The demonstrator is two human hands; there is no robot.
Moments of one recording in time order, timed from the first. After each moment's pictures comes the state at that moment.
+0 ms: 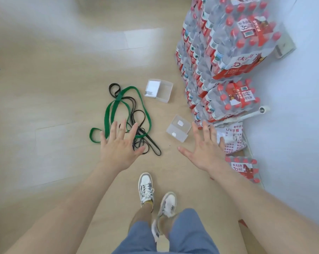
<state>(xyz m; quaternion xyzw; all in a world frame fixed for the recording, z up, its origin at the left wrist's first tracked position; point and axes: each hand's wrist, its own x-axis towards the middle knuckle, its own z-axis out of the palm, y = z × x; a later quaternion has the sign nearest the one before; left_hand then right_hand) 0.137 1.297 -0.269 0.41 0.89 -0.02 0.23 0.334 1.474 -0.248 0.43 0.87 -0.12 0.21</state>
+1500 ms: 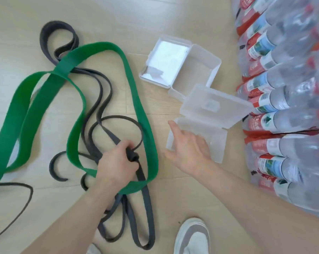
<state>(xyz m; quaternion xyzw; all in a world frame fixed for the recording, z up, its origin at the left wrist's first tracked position) 0.016 1.522 -0.842 0.12 0.89 0.19 0.40 0.099 1.689 -0.839 0.25 0.93 -0.14 0.23</state>
